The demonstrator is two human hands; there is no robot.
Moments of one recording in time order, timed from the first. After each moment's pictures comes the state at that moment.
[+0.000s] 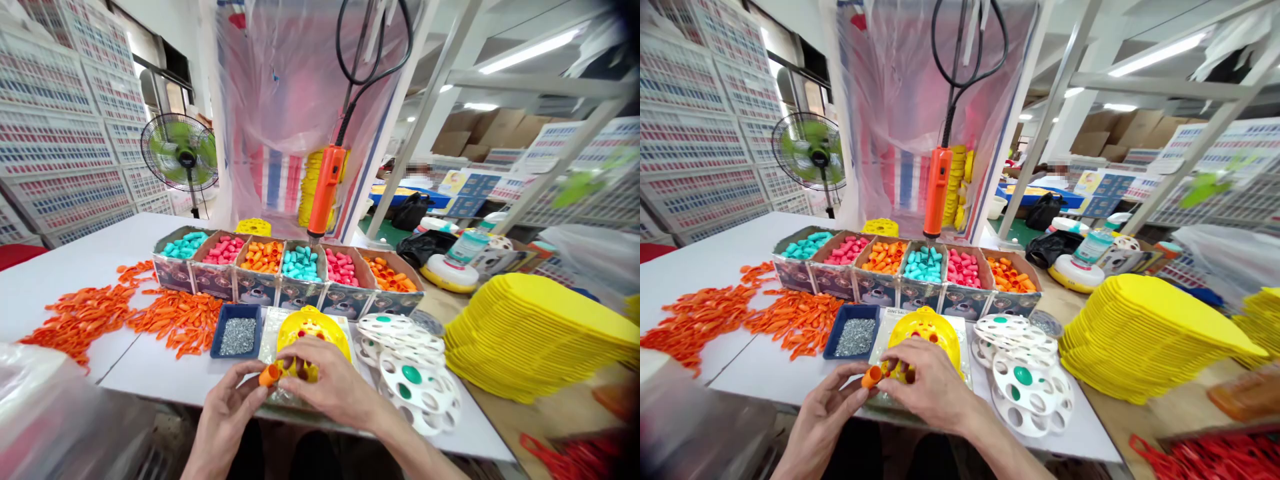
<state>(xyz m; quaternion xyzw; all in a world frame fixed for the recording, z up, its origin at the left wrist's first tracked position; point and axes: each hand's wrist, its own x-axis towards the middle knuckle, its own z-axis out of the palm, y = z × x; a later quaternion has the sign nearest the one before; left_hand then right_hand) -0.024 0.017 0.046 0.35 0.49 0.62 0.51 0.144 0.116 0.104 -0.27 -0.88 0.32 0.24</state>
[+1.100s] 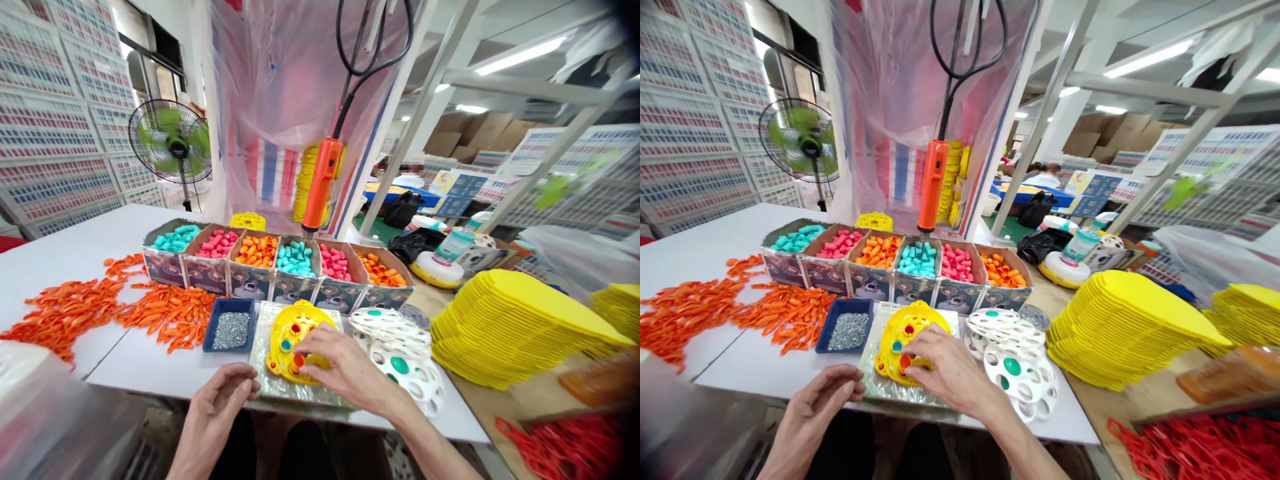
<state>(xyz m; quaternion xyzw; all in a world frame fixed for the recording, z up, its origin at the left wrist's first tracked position) -0.035 0.008 0.033 0.38 0.57 0.58 0.44 0.178 0.130 0.107 -0.28 -0.92 0.23 0.15</state>
